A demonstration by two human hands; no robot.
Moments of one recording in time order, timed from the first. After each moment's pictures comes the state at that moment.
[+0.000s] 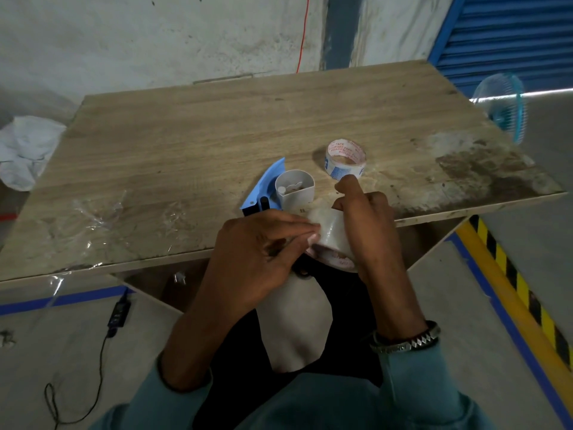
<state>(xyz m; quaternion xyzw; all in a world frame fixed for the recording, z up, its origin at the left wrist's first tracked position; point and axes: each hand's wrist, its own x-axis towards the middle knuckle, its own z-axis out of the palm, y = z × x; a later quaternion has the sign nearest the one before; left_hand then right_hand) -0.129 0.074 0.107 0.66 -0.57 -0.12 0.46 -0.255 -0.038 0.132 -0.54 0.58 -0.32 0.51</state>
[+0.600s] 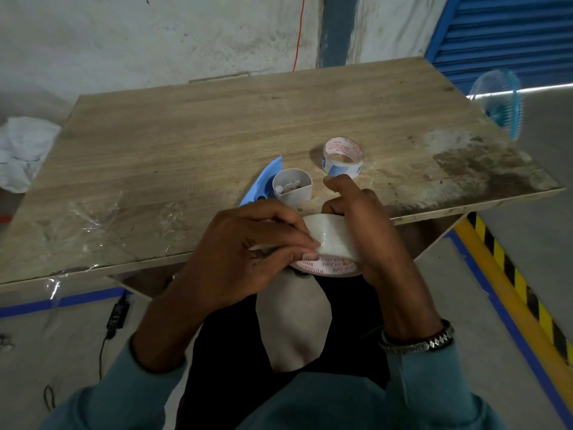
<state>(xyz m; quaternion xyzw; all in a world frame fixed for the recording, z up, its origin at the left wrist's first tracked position) -0.105 0.074 0.120 0.55 -0.71 -0.08 0.42 -0.260 -0.045 0.127 -0.57 0.52 -0.25 0.59</state>
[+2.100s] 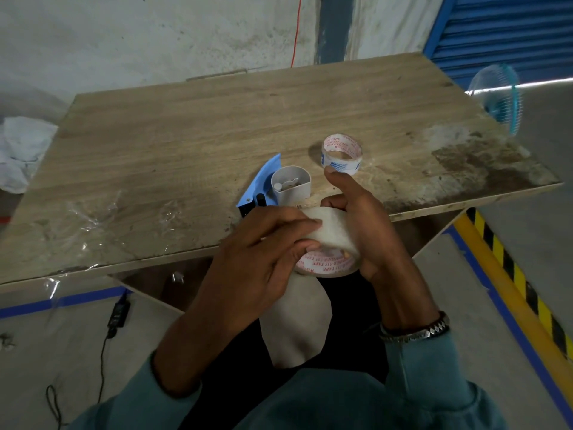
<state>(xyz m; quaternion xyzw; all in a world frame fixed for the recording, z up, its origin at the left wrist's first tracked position) -0.131 0.086 0.100 0.61 -0.68 0.04 0.39 -0.259 -0.050 0.120 -0.50 0.46 -0.25 0.68</state>
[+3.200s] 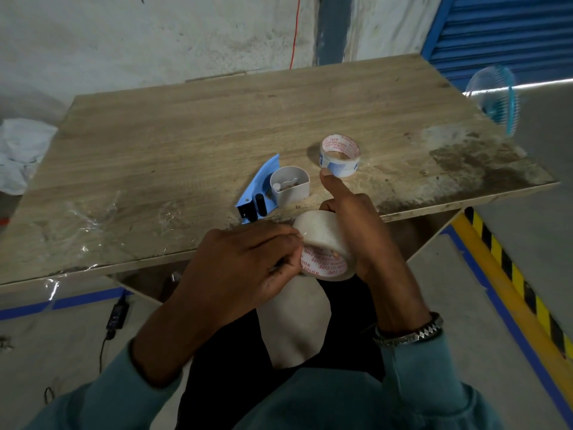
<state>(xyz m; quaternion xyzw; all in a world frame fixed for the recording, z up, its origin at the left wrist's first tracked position) -0.116 0.091 0.112 0.58 -0.75 0.15 0.29 -0.255 -0.050 0.109 -0.54 0.54 -0.23 0.60</state>
